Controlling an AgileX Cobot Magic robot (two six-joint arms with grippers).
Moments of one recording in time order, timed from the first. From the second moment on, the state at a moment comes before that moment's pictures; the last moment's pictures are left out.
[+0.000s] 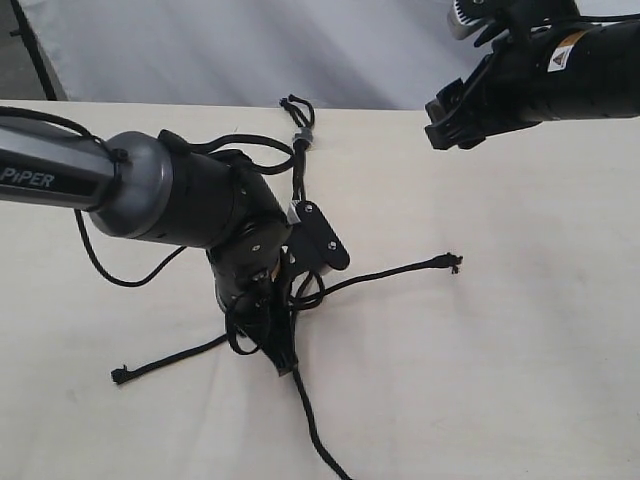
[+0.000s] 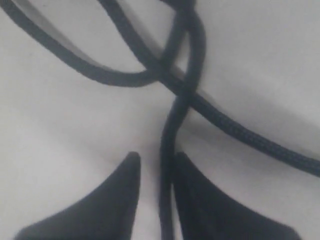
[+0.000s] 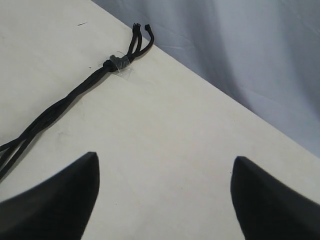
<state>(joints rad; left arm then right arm) -0.69 1.99 -1.16 0.30 0.65 0.04 0.21 1.49 -0.99 -0.01 0.18 -0.35</state>
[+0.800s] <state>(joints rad) -0.42 1.43 -1.03 0.31 0.36 0.00 0.35 1.48 -1.02 0.23 0.51 -0.31</state>
